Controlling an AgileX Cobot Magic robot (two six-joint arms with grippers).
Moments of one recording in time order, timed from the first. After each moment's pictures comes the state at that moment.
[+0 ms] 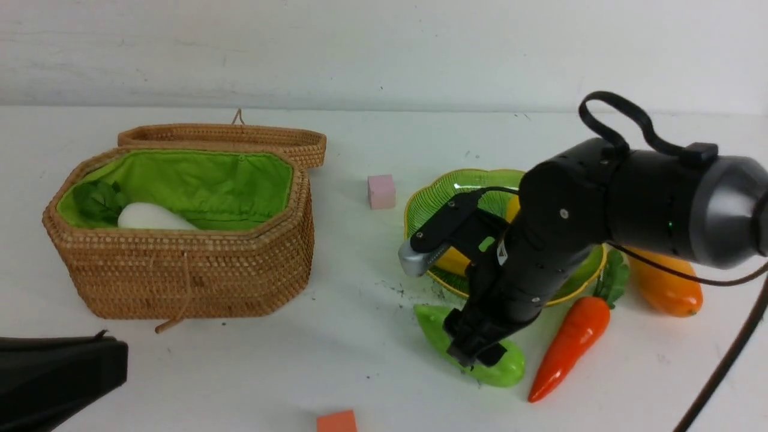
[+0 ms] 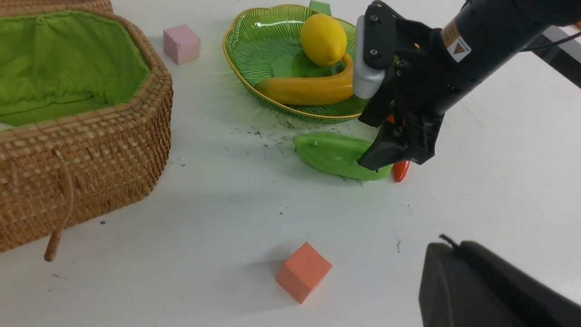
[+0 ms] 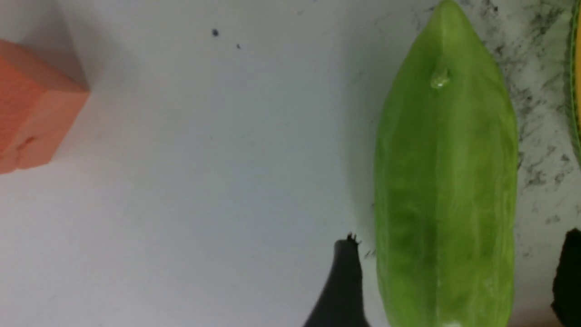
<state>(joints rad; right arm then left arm) 0.59 1.81 -1.29 0.04 0.80 -0.31 -0.69 0.51 -0.73 -0.02 0.69 -0.28</state>
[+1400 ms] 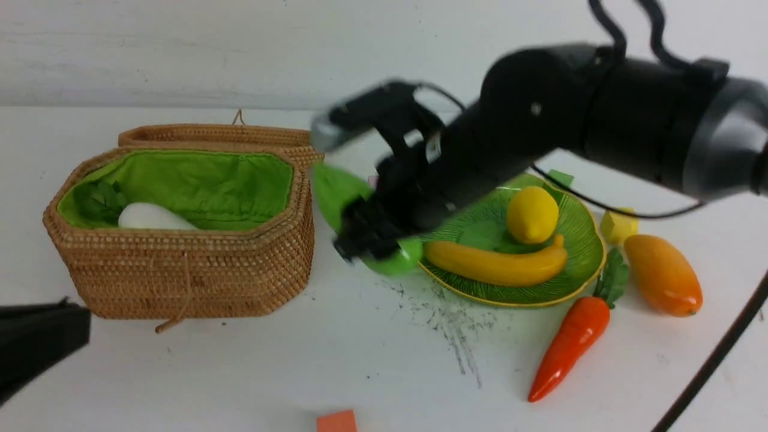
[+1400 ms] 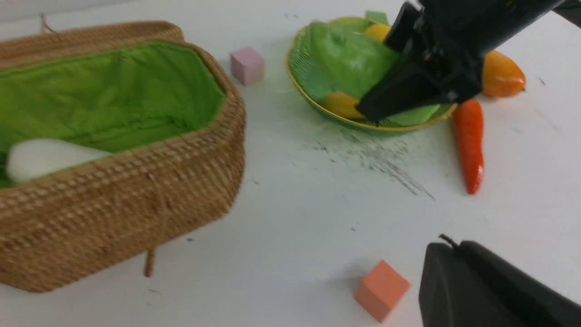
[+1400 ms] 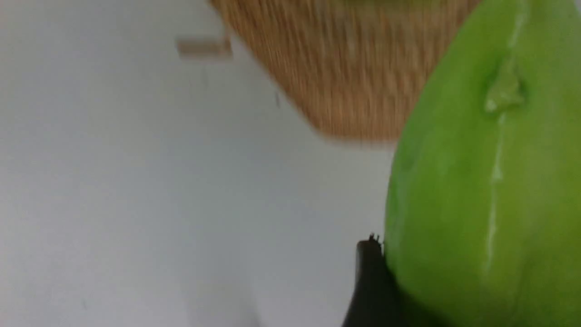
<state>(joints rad) 0.69 1.82 -1.70 0.29 0.72 -0.34 -0.69 0.50 -0.73 0.24 0.69 -0.39</state>
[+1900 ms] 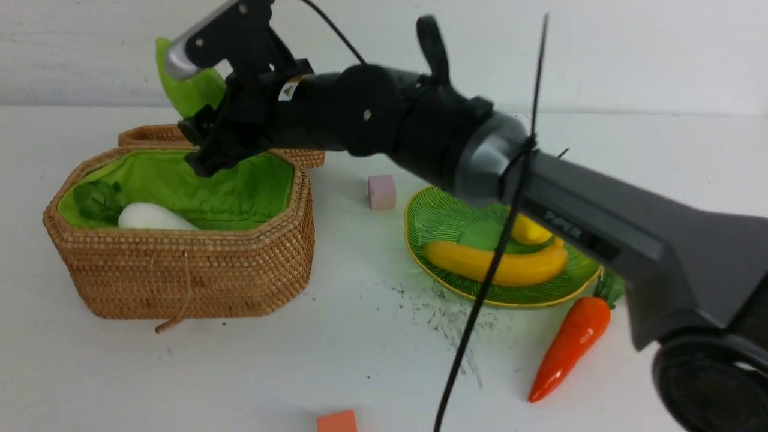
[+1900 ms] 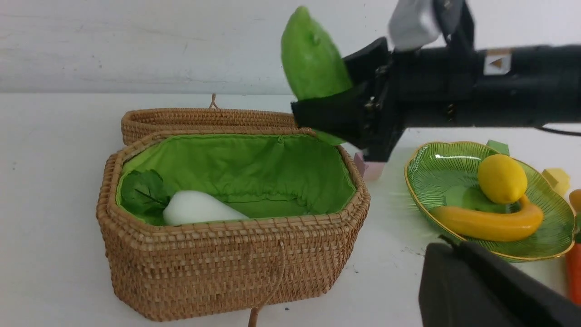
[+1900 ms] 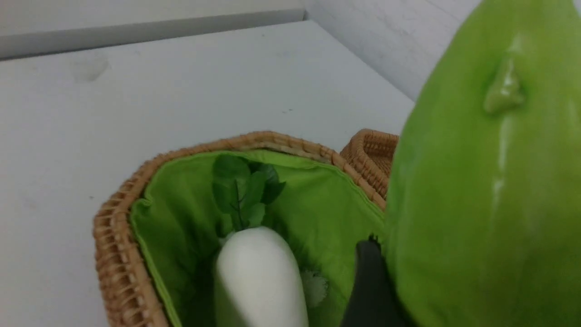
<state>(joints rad) 0.74 2.30 -2.18 0.51 0.27 -0.73 -0.69 0.47 -0.73 0.61 0.69 -0.79</state>
